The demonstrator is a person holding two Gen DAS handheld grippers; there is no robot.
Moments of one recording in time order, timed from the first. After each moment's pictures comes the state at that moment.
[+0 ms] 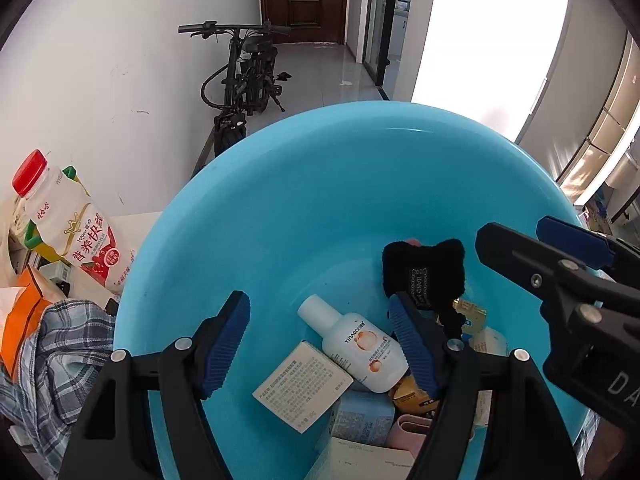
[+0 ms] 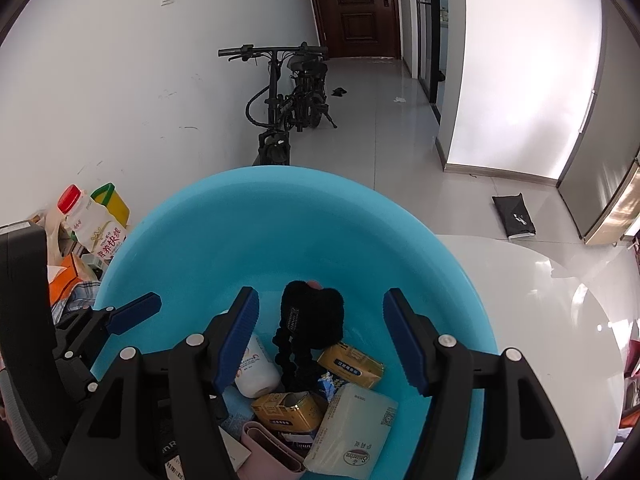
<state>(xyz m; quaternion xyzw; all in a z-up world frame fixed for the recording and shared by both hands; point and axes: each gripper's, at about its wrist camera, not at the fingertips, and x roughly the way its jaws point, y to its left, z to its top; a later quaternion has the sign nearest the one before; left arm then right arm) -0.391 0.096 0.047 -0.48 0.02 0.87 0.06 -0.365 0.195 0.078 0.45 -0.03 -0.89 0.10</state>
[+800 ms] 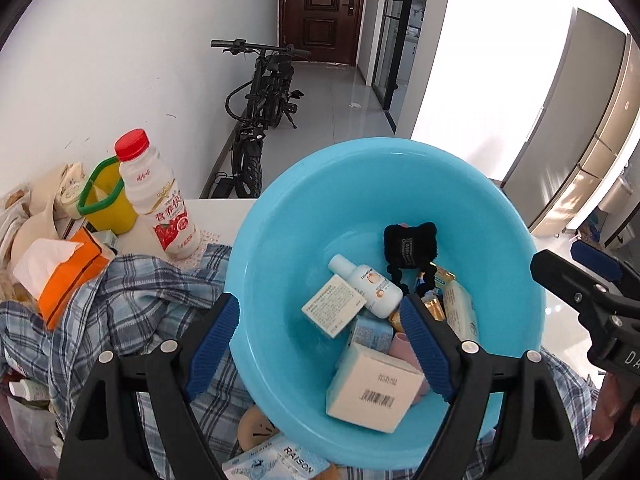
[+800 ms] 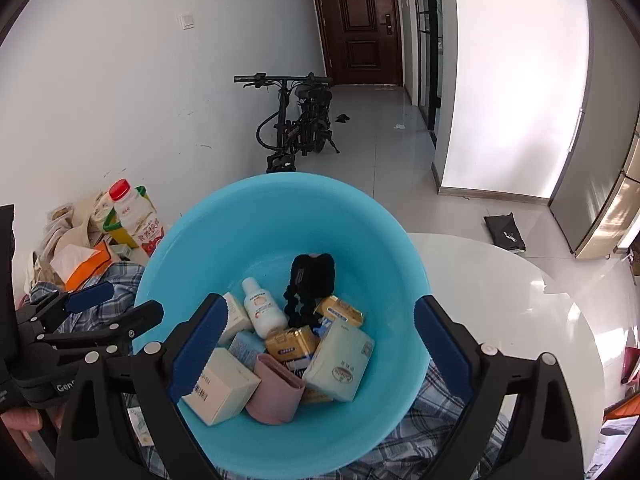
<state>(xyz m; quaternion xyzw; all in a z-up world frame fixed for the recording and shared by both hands) -0.295 0.043 0.117 -0.45 -0.02 0.89 0.06 -0.266 0.216 0.127 0.41 -0.02 -0.91 0.11</state>
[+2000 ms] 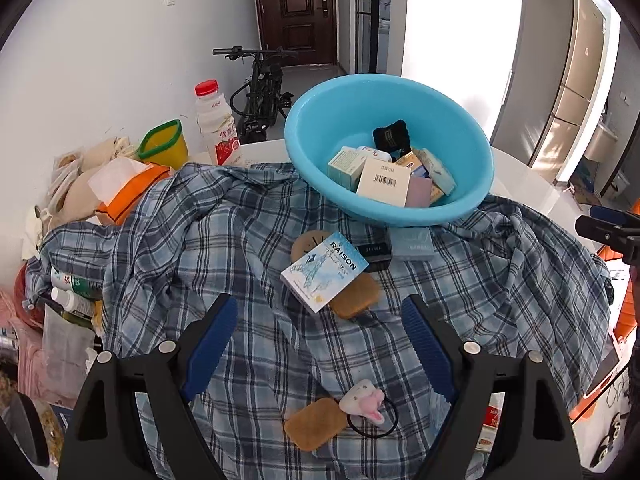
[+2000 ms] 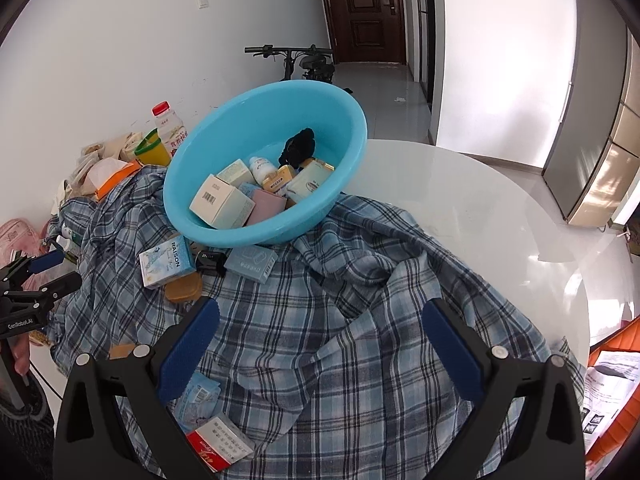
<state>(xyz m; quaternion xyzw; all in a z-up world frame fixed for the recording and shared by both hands) -0.079 -0.011 0.109 -0.44 0.05 0.89 0.08 -0.081 0.285 0.092 0.44 -0.02 -0.89 0.12</state>
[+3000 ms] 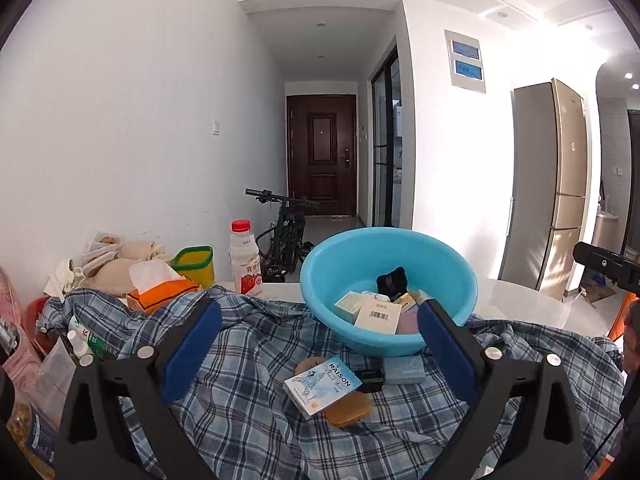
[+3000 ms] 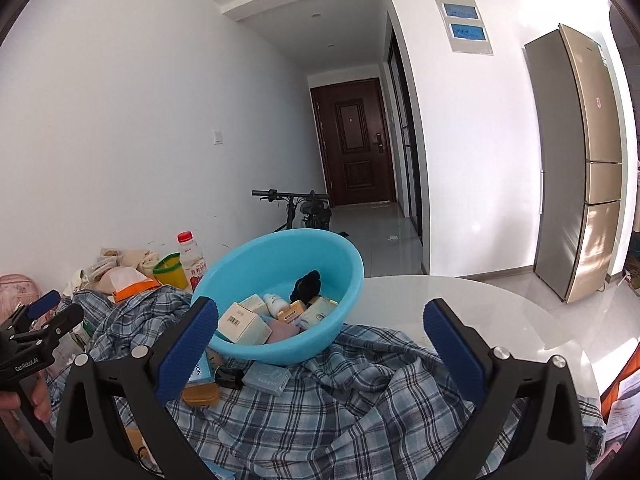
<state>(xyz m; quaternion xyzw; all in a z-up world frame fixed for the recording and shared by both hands) -0.009 -0.015 0.131 -0.15 0.00 0.99 0.04 -0.012 0.285 0.129 0.16 -0.06 -0.98 0.10</state>
